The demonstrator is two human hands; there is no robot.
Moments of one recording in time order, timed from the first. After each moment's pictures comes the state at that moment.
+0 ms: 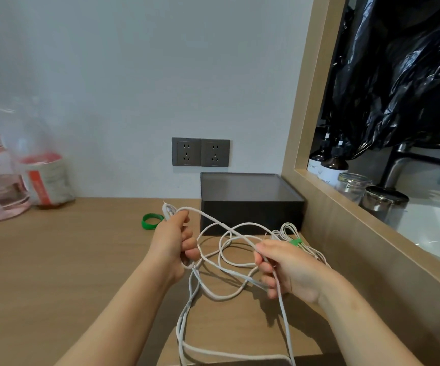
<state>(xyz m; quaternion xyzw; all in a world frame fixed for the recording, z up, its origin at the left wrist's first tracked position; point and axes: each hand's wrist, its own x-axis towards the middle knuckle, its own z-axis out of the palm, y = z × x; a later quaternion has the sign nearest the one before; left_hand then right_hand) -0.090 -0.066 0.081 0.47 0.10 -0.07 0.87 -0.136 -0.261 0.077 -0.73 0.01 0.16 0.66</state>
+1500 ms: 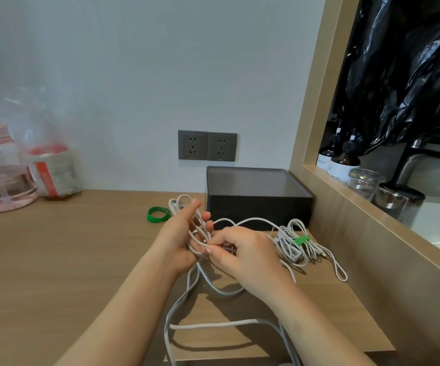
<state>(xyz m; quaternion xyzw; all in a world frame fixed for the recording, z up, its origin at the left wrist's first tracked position) -0.091 -0.067 0.084 0.43 0.11 -0.13 0.89 -0.132 -0.193 0.068 -0.90 -0.21 -0.18 0.34</state>
